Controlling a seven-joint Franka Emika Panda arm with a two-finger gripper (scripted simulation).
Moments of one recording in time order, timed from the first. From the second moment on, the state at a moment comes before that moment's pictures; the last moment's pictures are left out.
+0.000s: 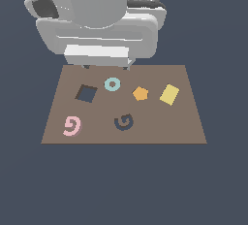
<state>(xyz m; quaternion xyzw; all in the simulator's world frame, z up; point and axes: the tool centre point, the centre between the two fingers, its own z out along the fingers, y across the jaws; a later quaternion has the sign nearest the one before) -0.002 -0.041 0.182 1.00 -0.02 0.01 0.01</state>
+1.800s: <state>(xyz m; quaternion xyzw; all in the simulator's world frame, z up) 0.090 -0.142 0.061 1.00 -0.02 0.00 0.00</state>
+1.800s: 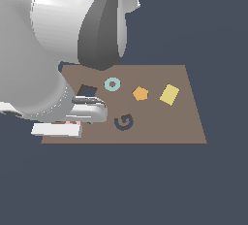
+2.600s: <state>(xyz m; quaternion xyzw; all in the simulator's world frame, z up) 0.101 -0.152 0.045 1.00 -0.02 0.00 0.00</state>
